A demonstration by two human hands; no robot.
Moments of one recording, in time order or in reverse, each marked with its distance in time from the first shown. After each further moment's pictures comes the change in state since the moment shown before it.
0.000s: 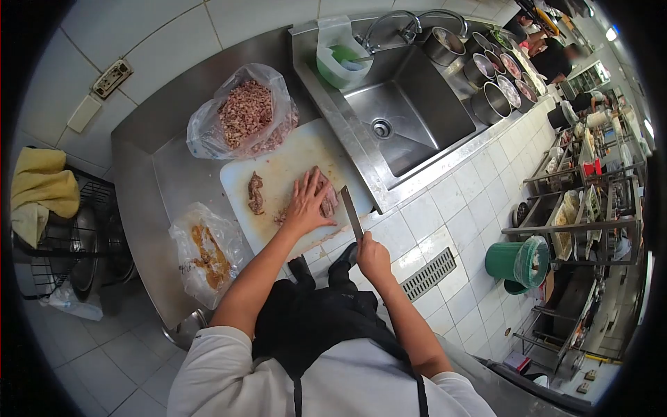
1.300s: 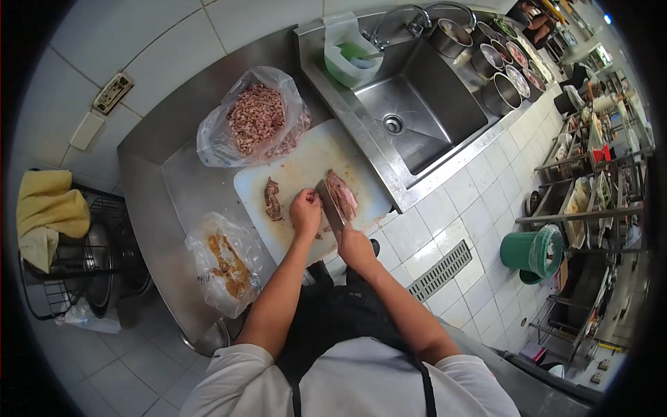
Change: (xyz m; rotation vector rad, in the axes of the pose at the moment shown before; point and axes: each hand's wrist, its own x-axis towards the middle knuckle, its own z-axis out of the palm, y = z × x) left_hand -0.011 -0.048 0.042 -0.450 0.408 -0.677; right_hand 0.043 -0.079 0.050 0.159 -0.129 -0.031
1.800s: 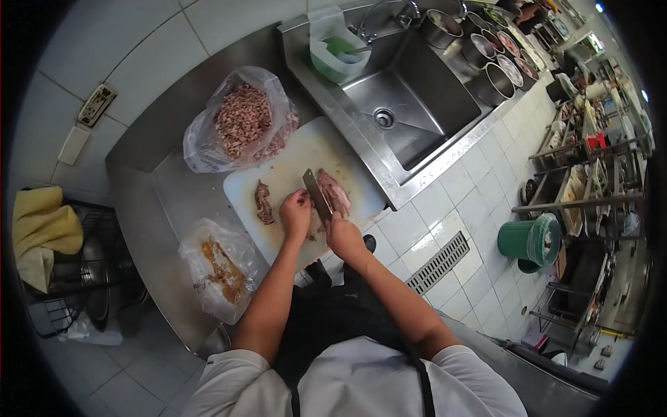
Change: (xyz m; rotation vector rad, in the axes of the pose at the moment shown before) left_hand 0.004 -0.003 -0.010 0.045 -0.034 0.095; right_hand 0.030 -0.006 0.006 0.005 0.010 0.023
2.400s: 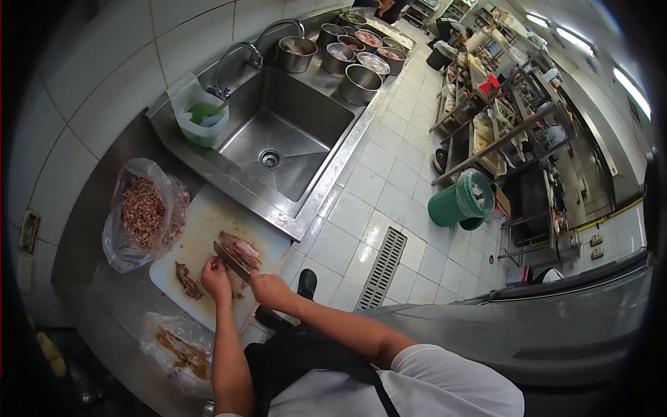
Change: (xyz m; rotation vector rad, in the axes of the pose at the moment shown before) left_hand -0.001 0.002 0.001 -0.064 -0.073 -0.102; right_hand -0.025 0.014 0.002 0.051 0.039 -0.020
